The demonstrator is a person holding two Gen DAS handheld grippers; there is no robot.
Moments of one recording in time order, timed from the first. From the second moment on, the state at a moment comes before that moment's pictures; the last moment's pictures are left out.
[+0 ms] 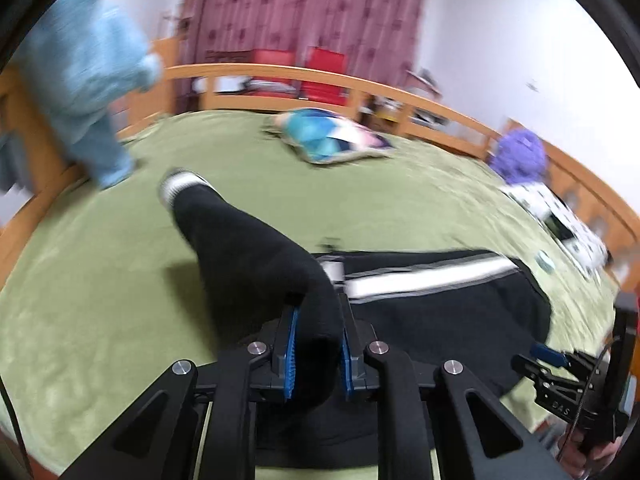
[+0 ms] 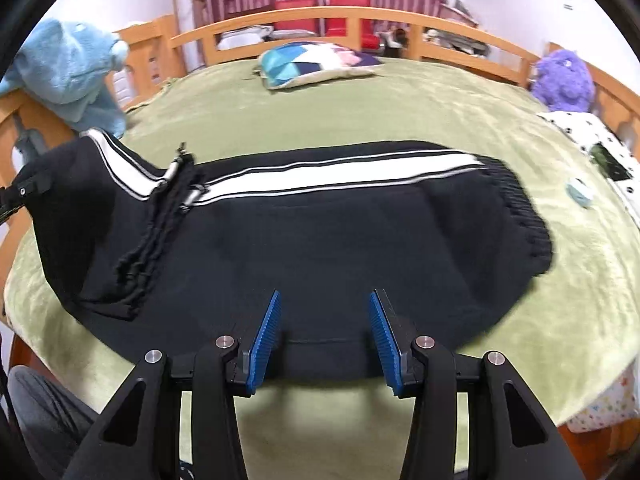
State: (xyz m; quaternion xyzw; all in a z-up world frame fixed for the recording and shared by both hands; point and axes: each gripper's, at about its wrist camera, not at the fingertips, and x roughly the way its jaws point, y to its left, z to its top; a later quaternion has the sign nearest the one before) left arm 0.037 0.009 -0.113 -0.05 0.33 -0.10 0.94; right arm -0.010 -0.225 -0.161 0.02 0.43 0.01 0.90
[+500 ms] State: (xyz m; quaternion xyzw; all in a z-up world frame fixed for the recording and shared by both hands) left arm 0.034 -0.113 -0.167 -0.01 0.41 -0.17 0.89; right arm -0.065 -0.318 -0.174 0.11 0.47 -0.03 0.87
